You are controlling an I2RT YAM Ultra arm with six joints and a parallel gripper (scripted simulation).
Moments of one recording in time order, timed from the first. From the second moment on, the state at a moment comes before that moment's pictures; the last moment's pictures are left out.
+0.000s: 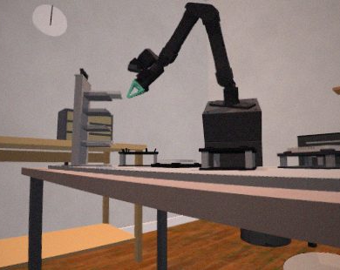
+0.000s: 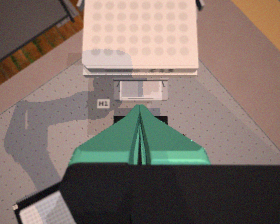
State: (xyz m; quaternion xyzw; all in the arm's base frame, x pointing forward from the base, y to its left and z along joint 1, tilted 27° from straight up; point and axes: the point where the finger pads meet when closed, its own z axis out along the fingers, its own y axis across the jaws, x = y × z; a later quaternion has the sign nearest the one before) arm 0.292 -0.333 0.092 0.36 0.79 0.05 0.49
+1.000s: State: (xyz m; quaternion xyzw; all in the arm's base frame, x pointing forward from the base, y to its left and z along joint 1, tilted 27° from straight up) arm 0.306 -0.344 0.094 0.36 0.79 0.05 0.48
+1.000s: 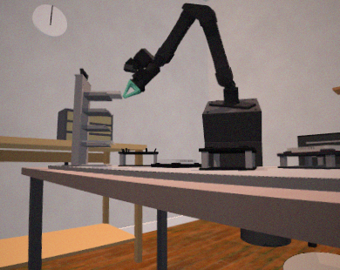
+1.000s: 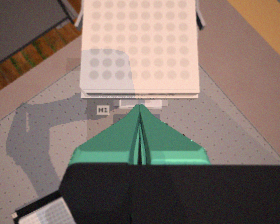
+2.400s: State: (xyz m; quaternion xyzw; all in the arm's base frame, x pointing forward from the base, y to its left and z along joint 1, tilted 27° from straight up) arm 0.324 -0.359 0.097 0.36 0.79 0.05 0.48
